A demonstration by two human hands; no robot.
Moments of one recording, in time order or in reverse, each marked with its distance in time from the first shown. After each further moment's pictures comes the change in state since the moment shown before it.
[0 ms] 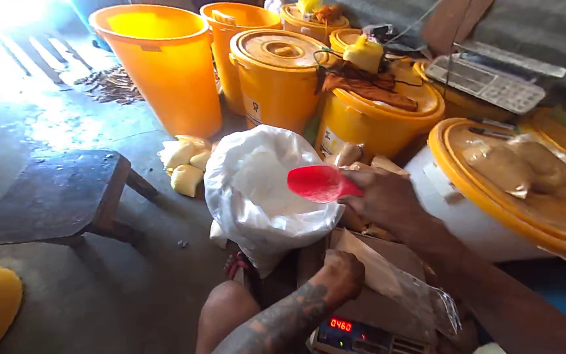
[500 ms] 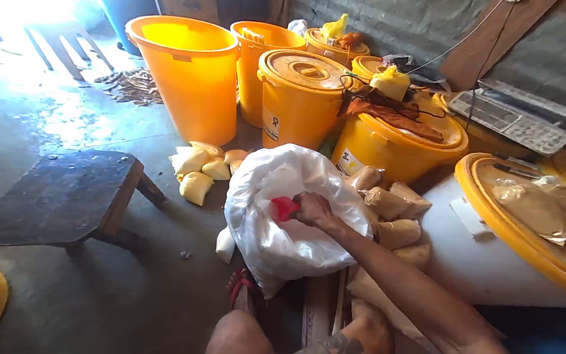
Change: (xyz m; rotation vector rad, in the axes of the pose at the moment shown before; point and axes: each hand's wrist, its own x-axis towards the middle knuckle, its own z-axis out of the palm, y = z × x) left_hand -0.008 0.003 0.033 -0.124 0.015 0.118; right_hand 0.138 -0.081 0.144 0.164 -0.460 0.024
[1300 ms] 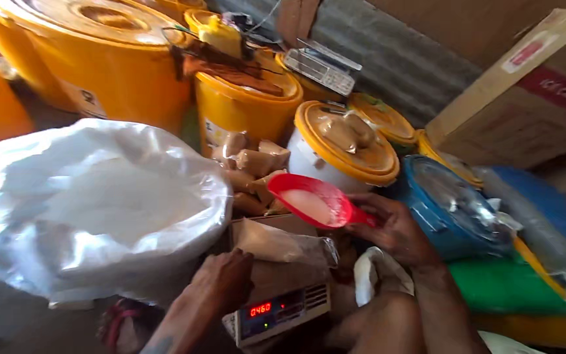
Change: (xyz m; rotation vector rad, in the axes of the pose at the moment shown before) left_hand -0.020 -0.020 -0.020 0.174 0.093 -0.026; right_hand -0.398 0.187 -0.026 0.678 0.744 -0.047
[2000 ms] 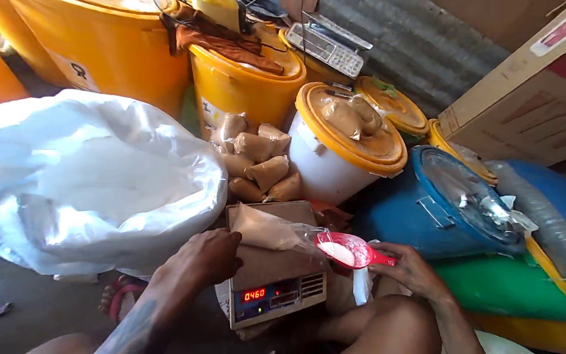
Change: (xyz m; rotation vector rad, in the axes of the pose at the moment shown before) left_hand 0.015 -0.017 -0.008 0.042 -0.063 -0.028; right_hand -0.112 0.111 -0.045 -0.249 -0.120 0.535
